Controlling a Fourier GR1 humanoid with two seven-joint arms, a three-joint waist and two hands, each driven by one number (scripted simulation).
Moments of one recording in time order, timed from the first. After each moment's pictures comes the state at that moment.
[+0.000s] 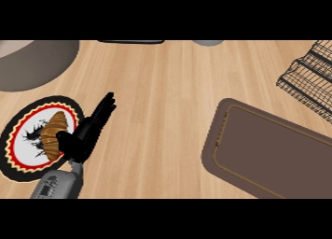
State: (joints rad) left arm -0.16 0.16 -0.14 -1.34 0.07 -0.07 -0.09; right arm -0.94 -0.91 -0.20 -0.61 0.33 0.07 0.29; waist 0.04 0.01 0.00
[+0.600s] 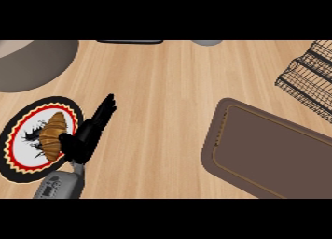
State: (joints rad) left arm -0.15 0.14 -0.13 -1.31 0.06 -0.07 -0.12; right arm -1.12 -0.80 -0.30 -0.35 0.27 0.06 0.32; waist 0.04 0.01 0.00
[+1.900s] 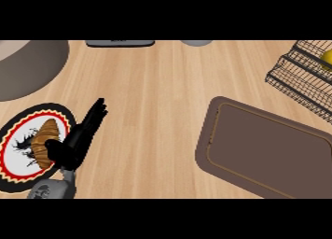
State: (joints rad) left arm -0.09 0.16 -0.09 -1.37 0.06 -0.08 -0.10; right arm -0.89 -1.09 -0.61 -0.37 0.08 -0.30 0.14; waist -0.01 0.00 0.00
